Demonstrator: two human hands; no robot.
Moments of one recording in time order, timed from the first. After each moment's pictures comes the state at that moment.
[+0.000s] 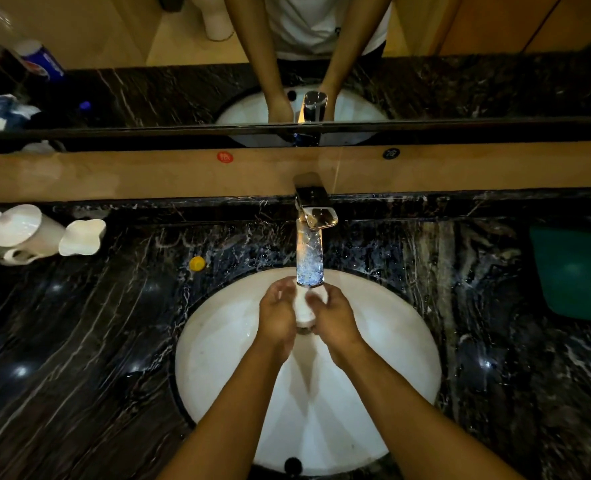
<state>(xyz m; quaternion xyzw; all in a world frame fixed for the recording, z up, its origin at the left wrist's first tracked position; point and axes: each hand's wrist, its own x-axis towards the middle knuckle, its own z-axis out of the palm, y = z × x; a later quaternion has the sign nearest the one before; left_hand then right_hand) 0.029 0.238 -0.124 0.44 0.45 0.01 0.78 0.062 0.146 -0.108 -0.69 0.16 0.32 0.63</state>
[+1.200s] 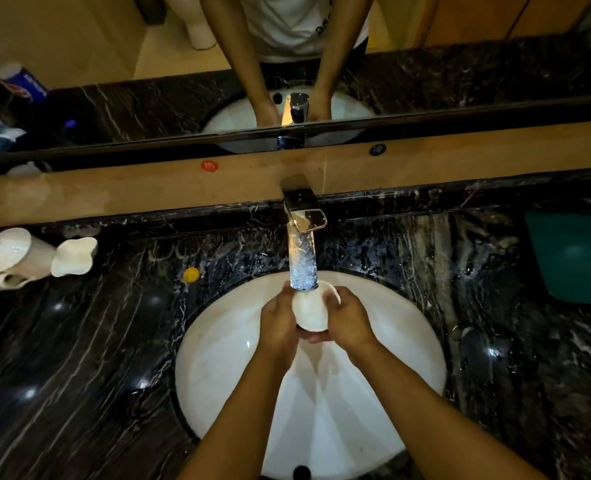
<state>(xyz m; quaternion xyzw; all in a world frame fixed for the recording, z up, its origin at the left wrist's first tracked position) 0.030 0.233 -0.118 0.51 0.44 -0.01 0.74 0.074 0.122 -0.116 -0.73 0.16 0.34 0.58</state>
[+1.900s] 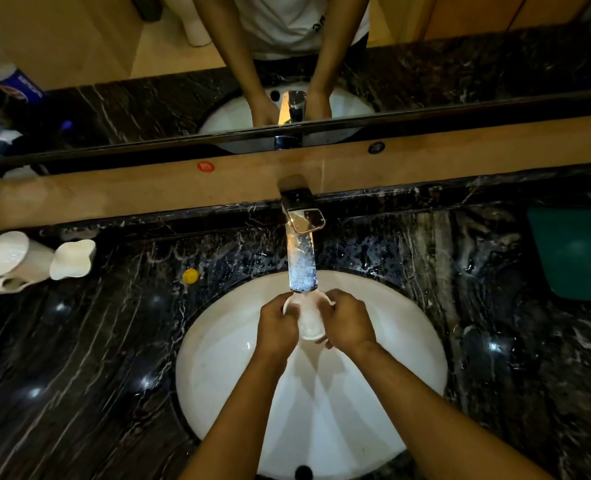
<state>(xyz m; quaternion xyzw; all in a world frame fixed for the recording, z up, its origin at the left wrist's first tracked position) 0.022 0.240 -0.125 0.68 0.37 -0.03 0.63 0.076 0.120 -0.116 -0.87 0.03 0.31 0.38</state>
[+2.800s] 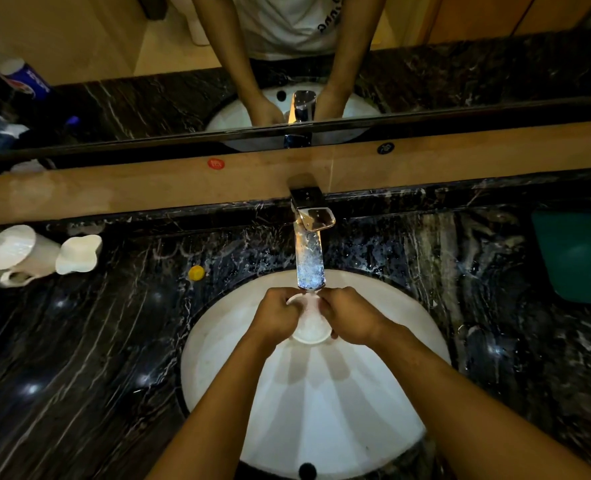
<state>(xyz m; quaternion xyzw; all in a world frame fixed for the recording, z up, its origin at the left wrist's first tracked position) 0.034 0.268 -0.115 0.76 0.30 -0.15 0.56 0.100 0.115 -0.102 -0.87 -0.25 0.36 0.23</state>
